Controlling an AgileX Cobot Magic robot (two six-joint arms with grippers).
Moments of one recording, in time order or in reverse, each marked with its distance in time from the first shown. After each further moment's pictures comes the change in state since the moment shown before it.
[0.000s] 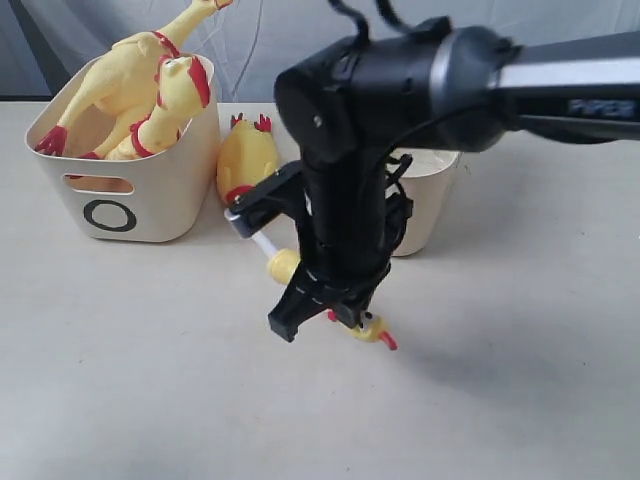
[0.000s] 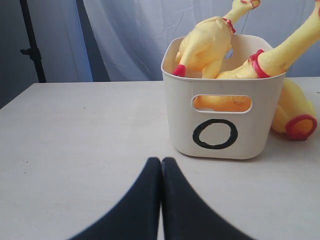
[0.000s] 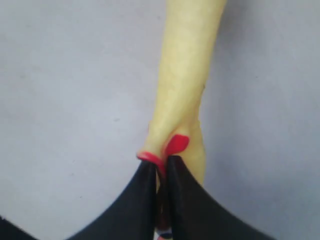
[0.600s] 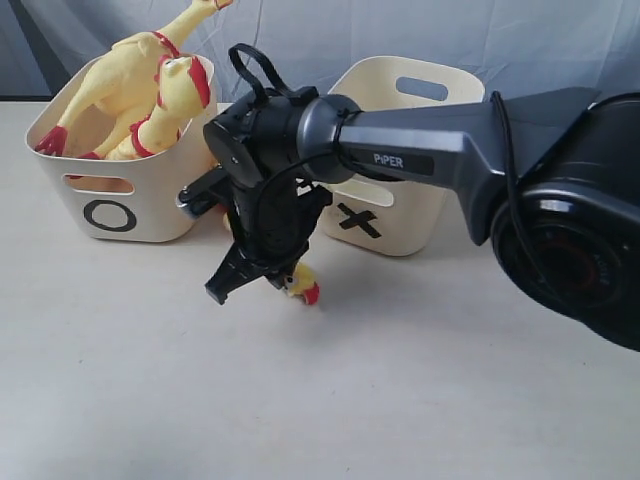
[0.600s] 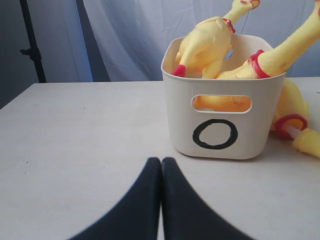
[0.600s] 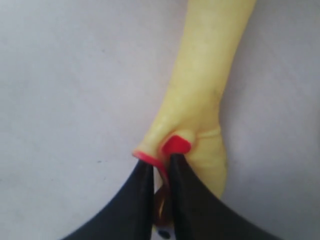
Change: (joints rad) left arm 0.000 0.000 0.000 0.000 0.000 0.000; right arm 0.004 0.414 -0.378 -0.101 -0.145 0.094
